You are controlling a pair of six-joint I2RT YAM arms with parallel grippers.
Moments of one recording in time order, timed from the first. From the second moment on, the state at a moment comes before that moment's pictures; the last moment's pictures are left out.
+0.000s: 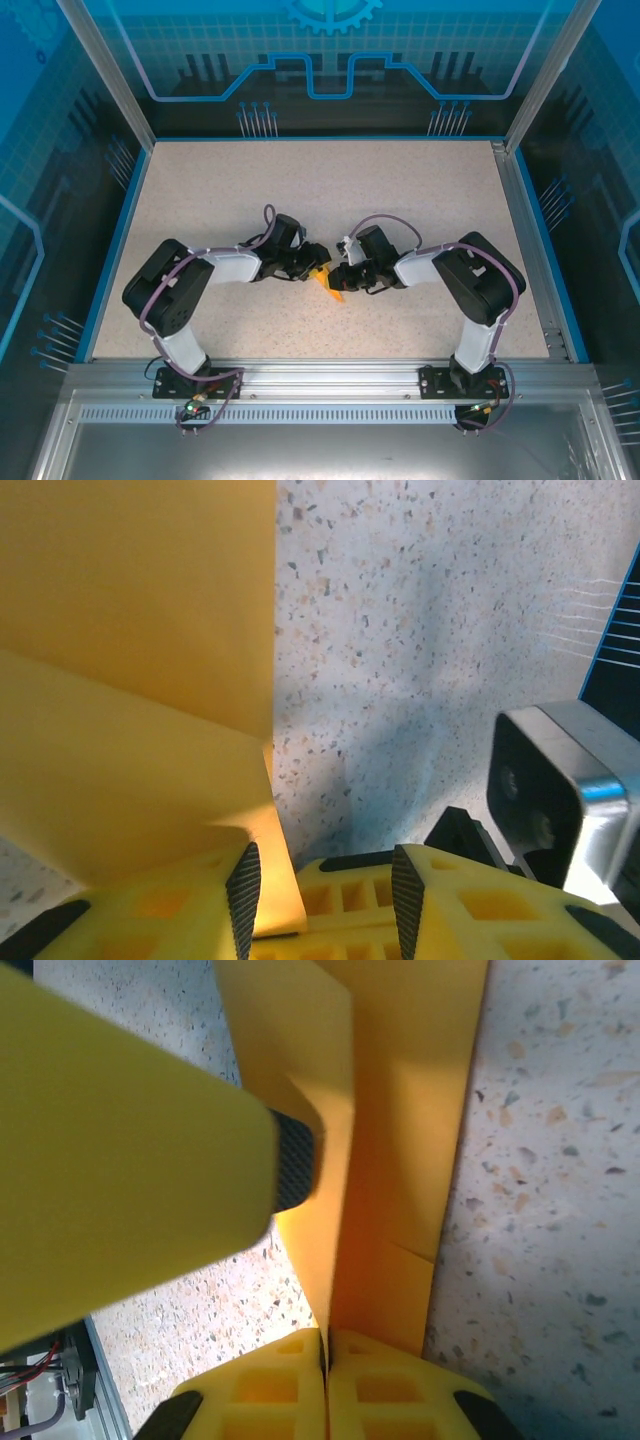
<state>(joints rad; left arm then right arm) -0.53 1.74 0.79 0.12 0.45 -1.13 0.60 1.82 0.74 0.17 -0.63 0.57</state>
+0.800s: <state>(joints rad) -0.53 1.77 0.82 0.10 0.45 -1.10 0.60 1.77 0.75 0.08 -0.58 0.62</state>
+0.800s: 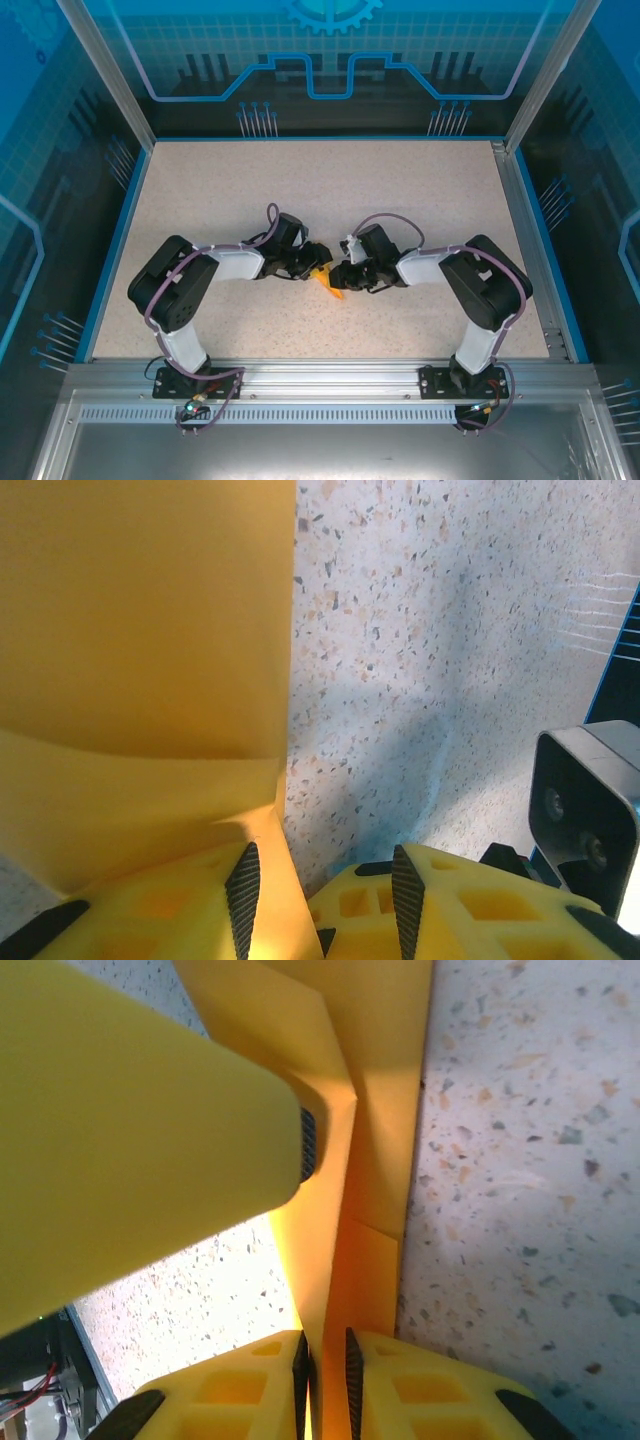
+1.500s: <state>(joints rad) -0.53 1.75 0.84 0.05 0.46 -1.09 0.59 1.79 0.72 0.13 -0.60 0.67</state>
